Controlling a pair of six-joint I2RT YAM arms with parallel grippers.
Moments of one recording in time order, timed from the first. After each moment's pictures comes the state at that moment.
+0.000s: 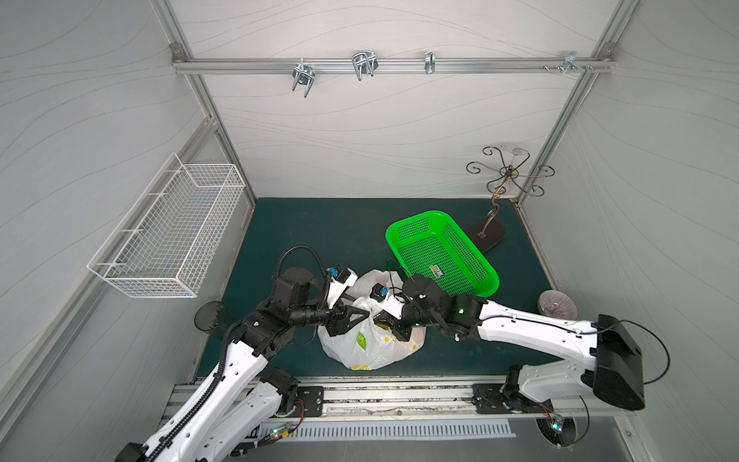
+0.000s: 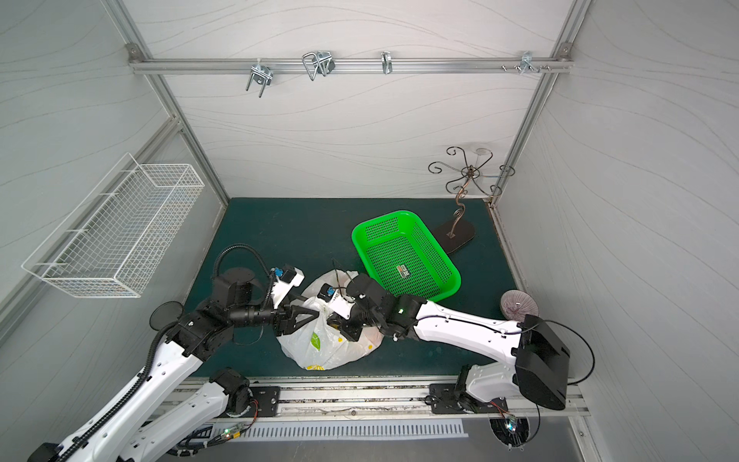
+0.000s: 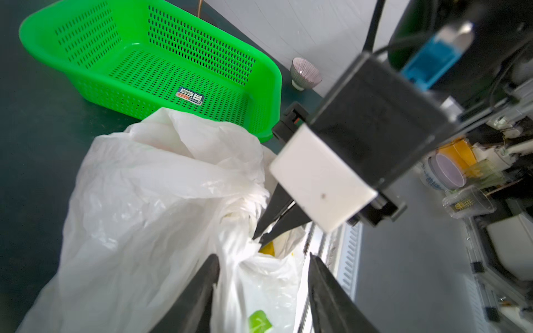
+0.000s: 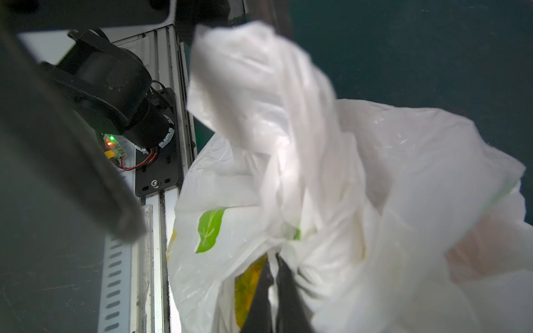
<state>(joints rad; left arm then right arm) -0.44 0.72 0.70 -0.57 0.72 -0.03 1.14 1.33 0.92 -0.25 -0.23 -0.08</state>
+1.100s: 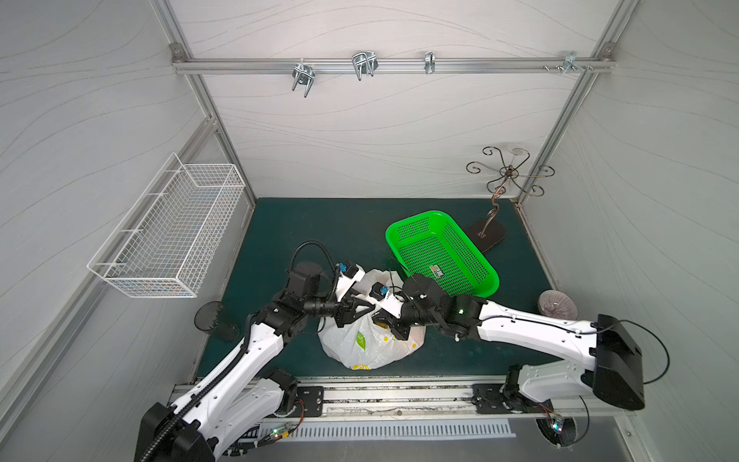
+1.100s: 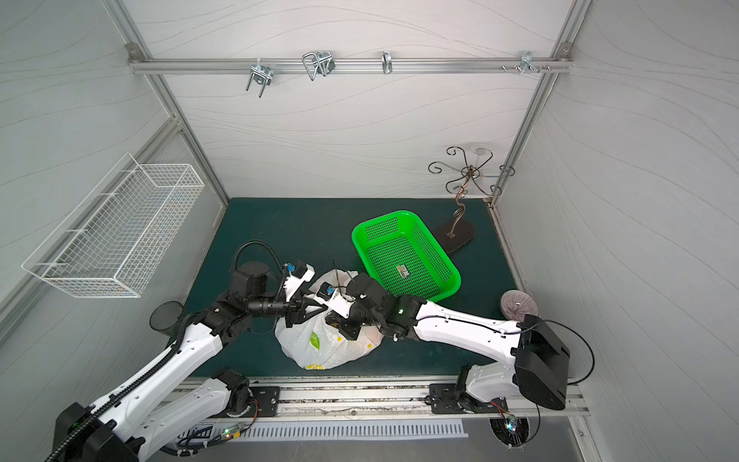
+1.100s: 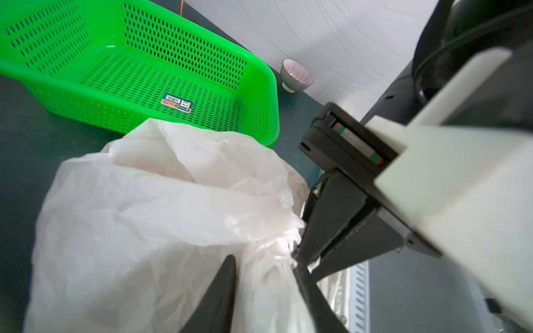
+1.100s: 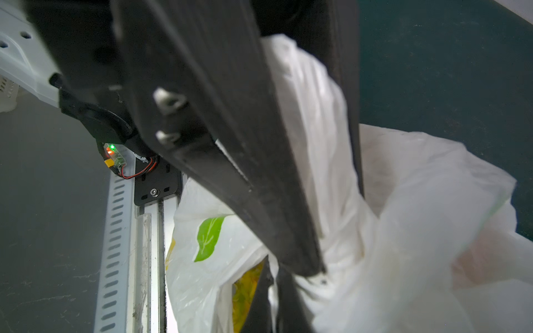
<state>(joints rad) -0.42 0.91 0.62 -0.30 0.84 -0.01 1.14 1.33 0.91 -0.21 -0.23 -0.07</state>
